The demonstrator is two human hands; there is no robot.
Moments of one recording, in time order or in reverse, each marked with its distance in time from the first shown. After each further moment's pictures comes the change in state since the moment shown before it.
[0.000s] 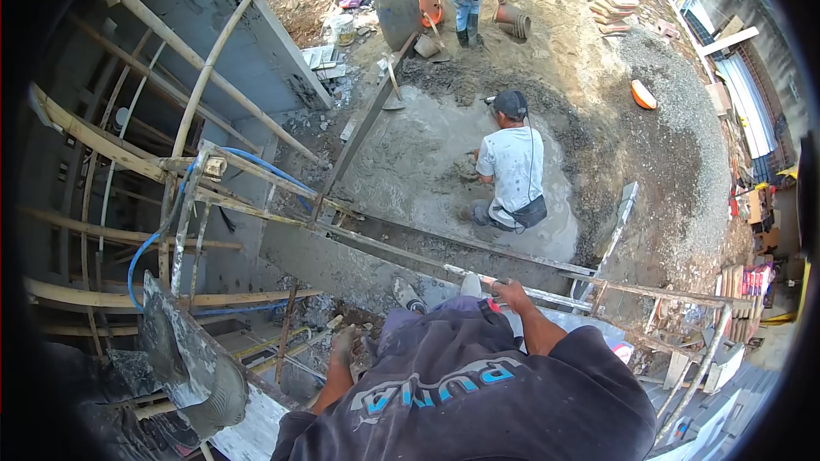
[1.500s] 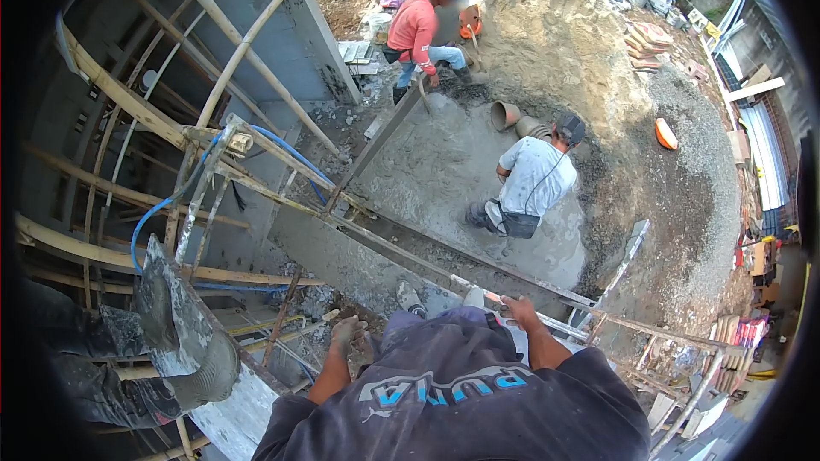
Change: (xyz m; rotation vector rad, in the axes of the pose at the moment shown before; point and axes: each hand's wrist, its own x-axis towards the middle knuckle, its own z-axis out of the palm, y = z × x) left_hand -0.024 0.021 0.012 -0.061 0.060 0.050; right_hand 0.005 -0.002 -0.005 -0.033 0.063 0.013
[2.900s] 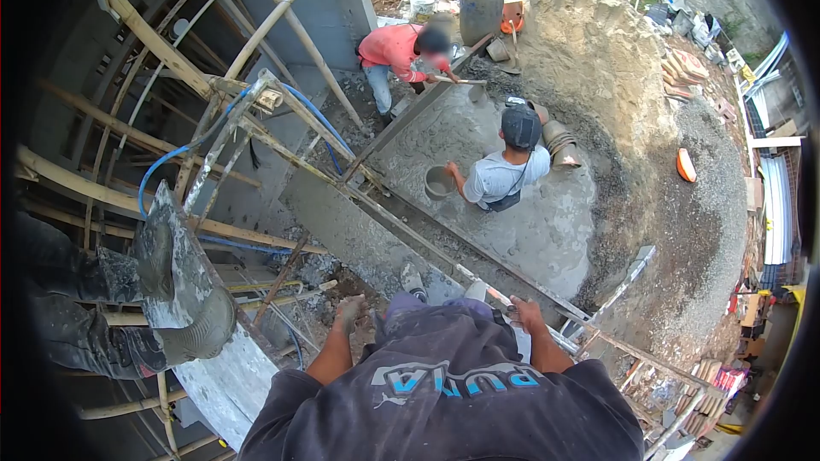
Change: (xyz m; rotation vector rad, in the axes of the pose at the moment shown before) left_hand 0.016 -0.022 -0.007 -0.034 -0.001 -0.013; right_hand 0.008 0.012 -0.005 0.012 0.019 0.057
